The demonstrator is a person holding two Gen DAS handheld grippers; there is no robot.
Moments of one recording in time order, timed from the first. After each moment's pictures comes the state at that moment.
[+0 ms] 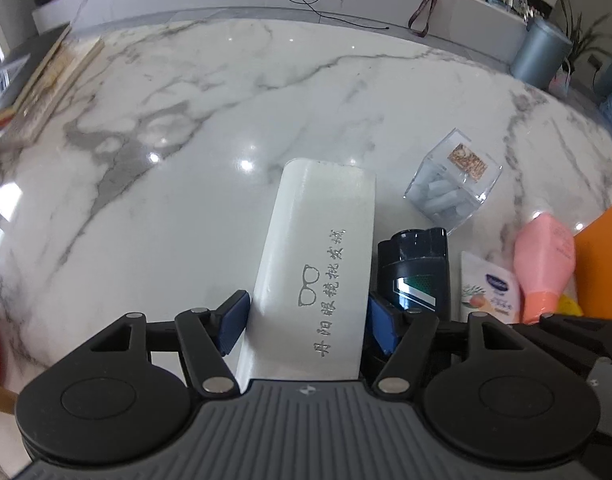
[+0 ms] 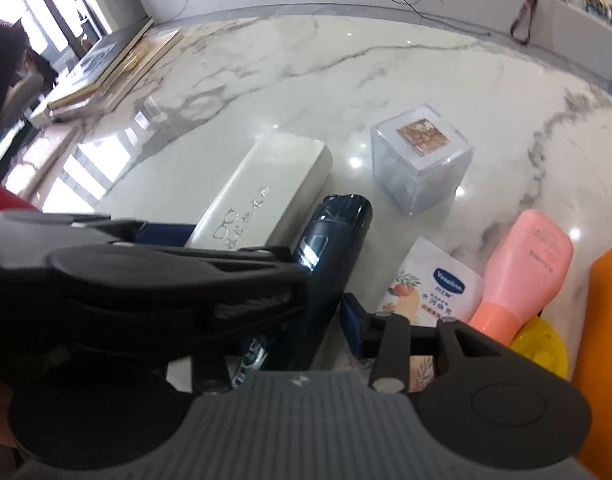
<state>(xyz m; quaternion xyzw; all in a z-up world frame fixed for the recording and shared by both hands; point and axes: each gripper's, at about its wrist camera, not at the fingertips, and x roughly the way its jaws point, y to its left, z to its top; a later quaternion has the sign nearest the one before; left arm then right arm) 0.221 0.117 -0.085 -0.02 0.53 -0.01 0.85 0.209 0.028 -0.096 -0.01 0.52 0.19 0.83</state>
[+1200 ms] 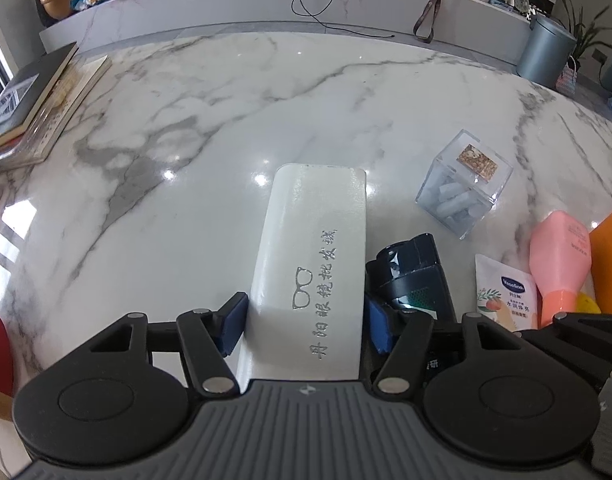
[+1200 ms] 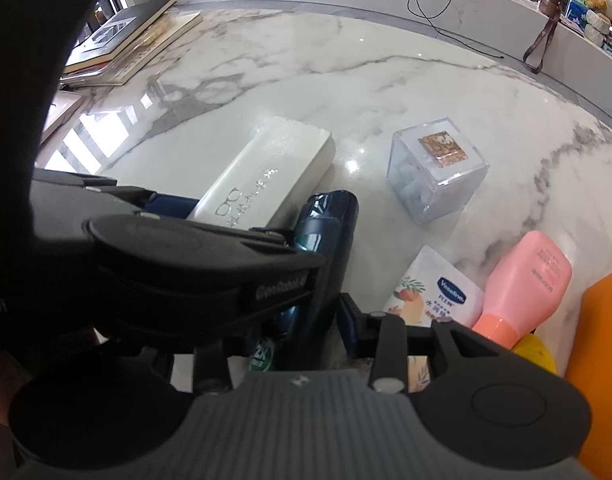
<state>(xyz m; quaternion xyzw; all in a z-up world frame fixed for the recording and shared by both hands) 0.221 0.117 -0.086 -0.01 0.51 0.00 0.86 0.199 0.040 -0.096 -0.06 0.51 0.21 0.83</state>
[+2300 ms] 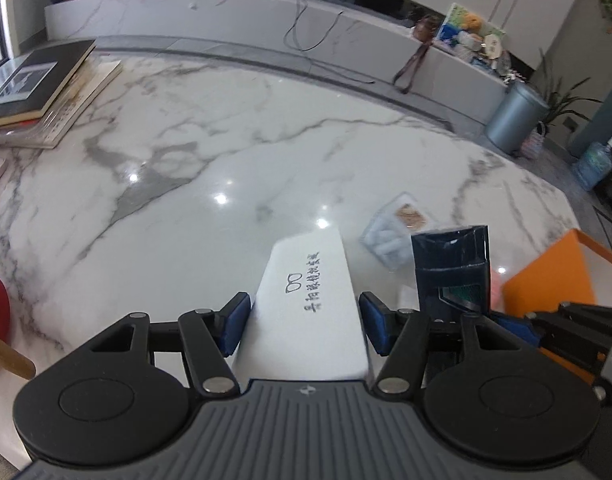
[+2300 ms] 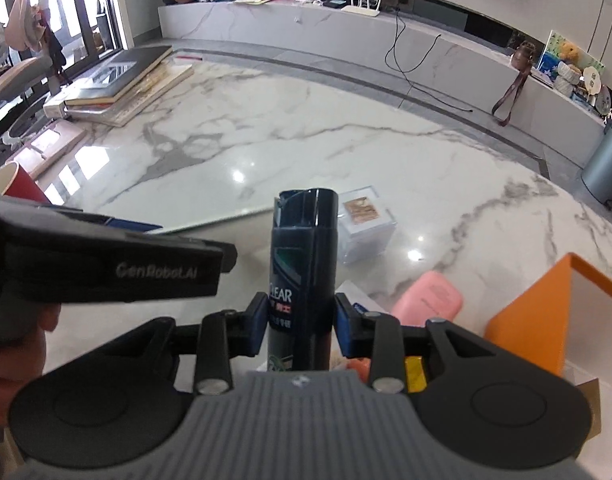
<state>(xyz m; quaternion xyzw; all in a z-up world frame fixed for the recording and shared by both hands) 0.184 0.130 -0.034 -0.11 0.46 -0.03 0.88 0.170 -0.001 -0.032 -0.09 0.44 0.18 0.87</state>
